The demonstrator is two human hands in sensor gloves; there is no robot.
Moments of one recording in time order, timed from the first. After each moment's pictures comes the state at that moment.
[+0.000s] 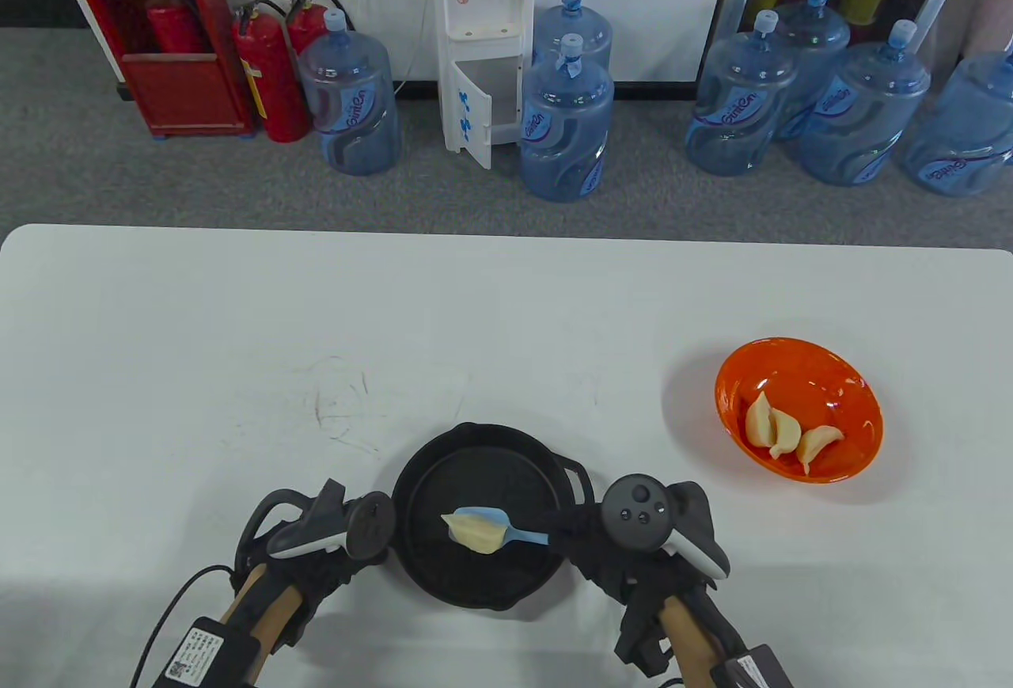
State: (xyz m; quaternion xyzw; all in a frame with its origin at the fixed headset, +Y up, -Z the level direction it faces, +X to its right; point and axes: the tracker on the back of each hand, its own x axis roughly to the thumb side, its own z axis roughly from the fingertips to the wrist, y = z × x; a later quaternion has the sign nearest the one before) left_hand -0.211 -0.767 -0.278 -0.21 -0.20 -0.08 0.95; right_hand 0.123 -0.710 -0.258 0.15 0.13 0.94 0.26
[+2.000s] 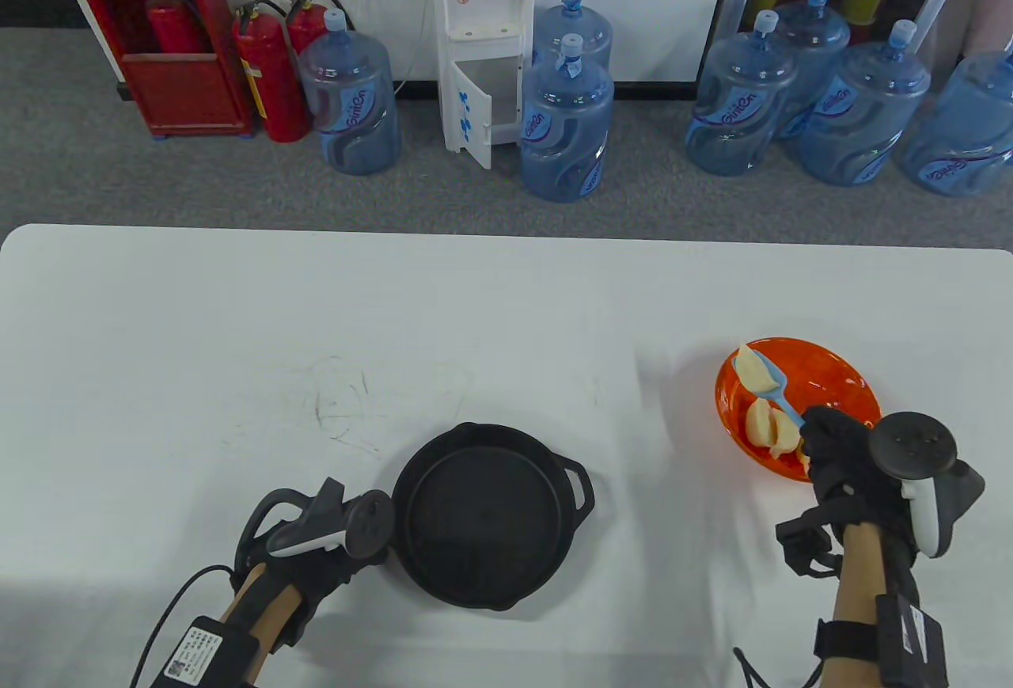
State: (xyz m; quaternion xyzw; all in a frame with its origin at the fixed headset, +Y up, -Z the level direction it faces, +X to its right) left_hand -0.211 -0.767 -0.278 -0.21 -0.20 -0.08 0.95; right_hand 0.362 -0.683 -0.292 -0.27 -0.05 0.91 0.32
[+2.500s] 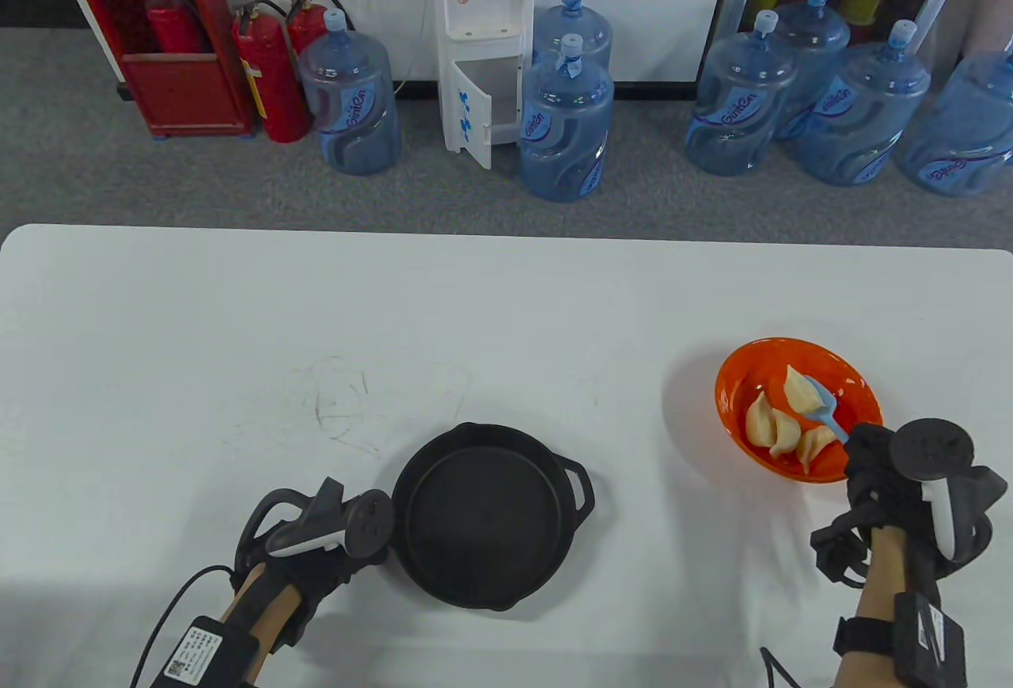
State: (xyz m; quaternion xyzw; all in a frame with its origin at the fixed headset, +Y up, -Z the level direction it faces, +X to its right) left_hand -0.212 -0.767 -0.278 -0.21 -0.20 -0.08 0.95; right_hand 0.389 -0.693 -0.293 -0.33 -0.04 0.92 0.21
